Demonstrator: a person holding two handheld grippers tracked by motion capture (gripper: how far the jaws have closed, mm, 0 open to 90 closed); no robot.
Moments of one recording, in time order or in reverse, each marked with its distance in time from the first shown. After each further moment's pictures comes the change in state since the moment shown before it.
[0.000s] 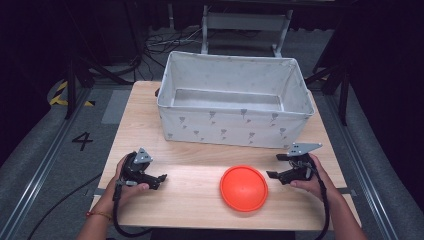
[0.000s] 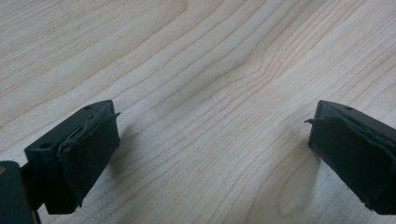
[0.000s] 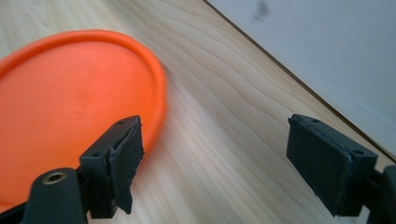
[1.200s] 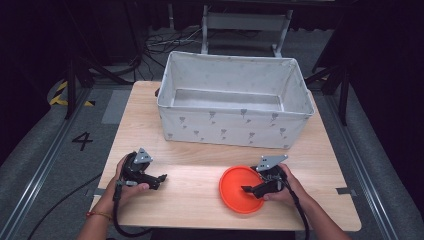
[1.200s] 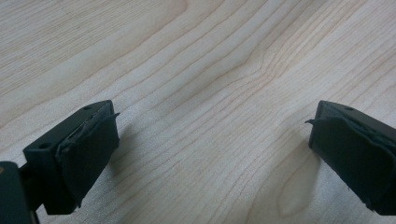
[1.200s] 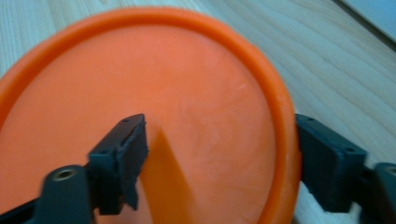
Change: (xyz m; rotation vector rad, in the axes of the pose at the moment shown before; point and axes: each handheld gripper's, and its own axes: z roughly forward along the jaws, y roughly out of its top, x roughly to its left) left arm 0.000 0.000 0.000 0.001 0.007 0.000; right arm 0.059 0.012 0.058 0.056 0.090 -0.103
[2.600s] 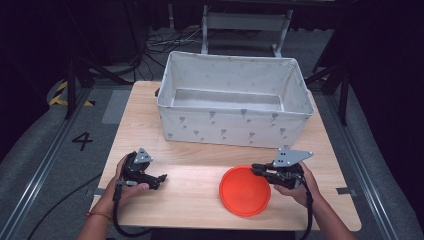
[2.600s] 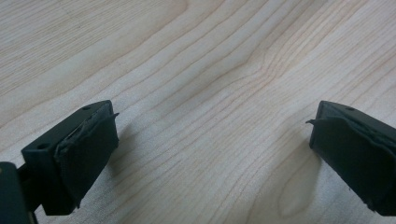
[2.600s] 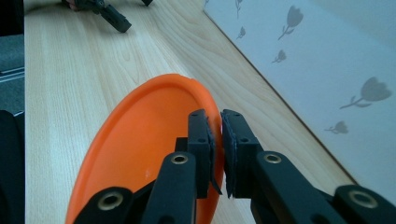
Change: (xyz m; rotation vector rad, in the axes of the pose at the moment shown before) left arm 0.000 0.000 0.000 0.000 0.001 -0.002; right arm 0.015 0.030 -0.071 -0.186 -0.056 -0.093
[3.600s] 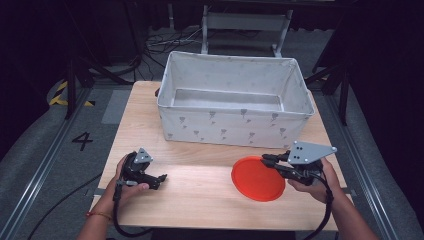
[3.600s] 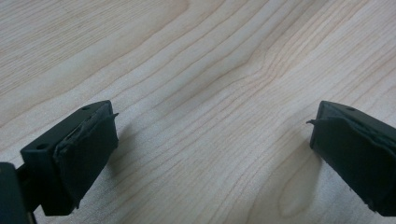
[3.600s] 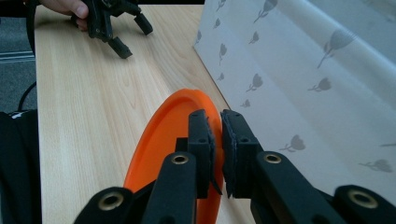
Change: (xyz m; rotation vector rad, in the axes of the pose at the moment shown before) left arm 0.000 0.000 0.000 -0.001 0.004 0.001; right arm 0.010 0.052 -0.057 -0.023 -0.075 -0.146
